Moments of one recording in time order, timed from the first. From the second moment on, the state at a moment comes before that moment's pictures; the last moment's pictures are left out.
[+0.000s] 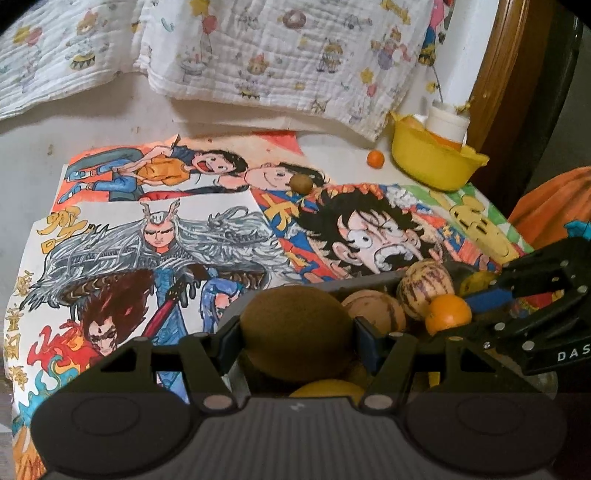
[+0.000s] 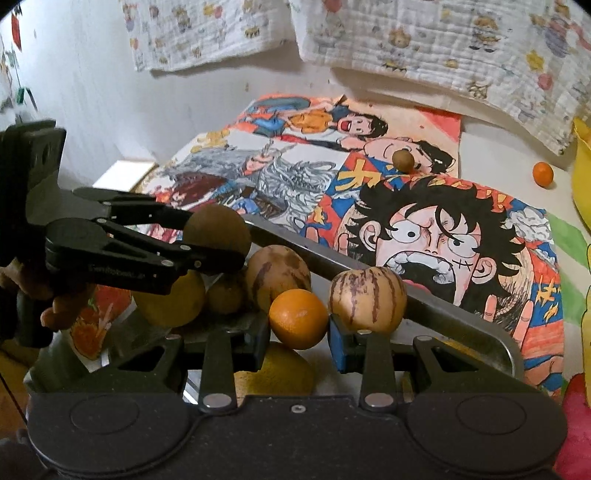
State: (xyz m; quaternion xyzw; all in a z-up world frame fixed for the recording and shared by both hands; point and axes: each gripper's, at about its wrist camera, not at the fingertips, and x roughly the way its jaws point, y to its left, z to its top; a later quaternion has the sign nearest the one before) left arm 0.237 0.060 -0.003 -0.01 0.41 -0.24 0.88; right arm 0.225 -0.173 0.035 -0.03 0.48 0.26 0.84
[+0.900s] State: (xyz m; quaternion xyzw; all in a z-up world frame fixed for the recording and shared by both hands) left arm 0.241 0.048 0.000 0.05 0.44 -0.22 0.87; right arm 0.244 -0.148 0.030 -0.07 0.53 0.26 0.80
